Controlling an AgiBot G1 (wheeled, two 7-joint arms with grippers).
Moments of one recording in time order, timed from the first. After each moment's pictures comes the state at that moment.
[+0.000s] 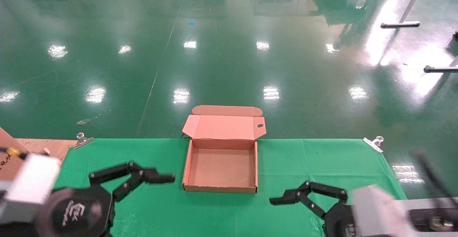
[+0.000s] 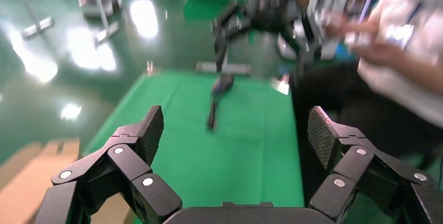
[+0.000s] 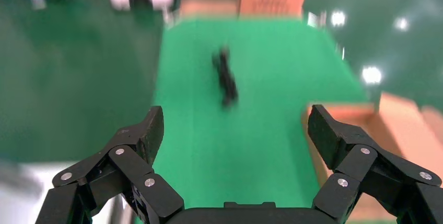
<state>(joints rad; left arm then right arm) -1.13 0.61 0.36 -1.18 0.91 1.54 -0.10 1.22 -0.66 -0.43 1.27 -1.09 -1.54 0.12</state>
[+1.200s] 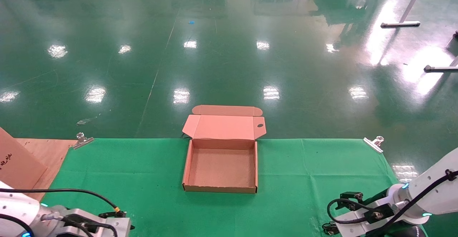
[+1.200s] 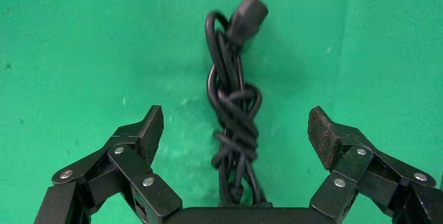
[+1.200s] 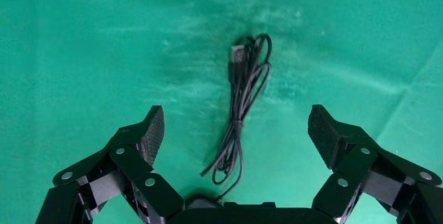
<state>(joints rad) -1.39 0.90 0.76 -0.71 1.81 1.37 0.14 1.49 -0.99 -0.86 0.75 -2.03 -1.31 -0.28</state>
